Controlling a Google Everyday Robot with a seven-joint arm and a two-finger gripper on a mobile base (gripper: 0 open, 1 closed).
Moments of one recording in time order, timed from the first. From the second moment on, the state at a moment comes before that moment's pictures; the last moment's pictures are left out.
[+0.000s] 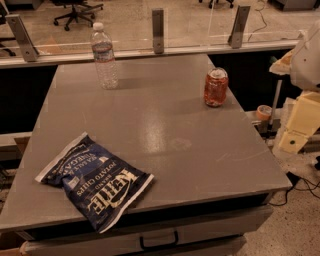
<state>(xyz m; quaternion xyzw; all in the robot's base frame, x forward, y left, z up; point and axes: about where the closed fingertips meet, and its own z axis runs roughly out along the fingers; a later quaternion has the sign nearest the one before) 0.438 -0.217 0.976 -0.60 0.78 -0.03 0.16</state>
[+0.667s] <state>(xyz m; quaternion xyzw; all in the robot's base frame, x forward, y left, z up) 0.453 -0.222 0.970 -0.60 0.78 -0.03 0.17</state>
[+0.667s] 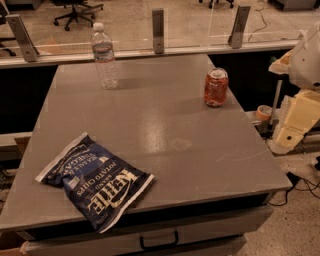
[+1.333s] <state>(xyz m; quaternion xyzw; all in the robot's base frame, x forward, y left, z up) 0.548 -0.244 0.932 -0.57 0.77 0.05 0.26</state>
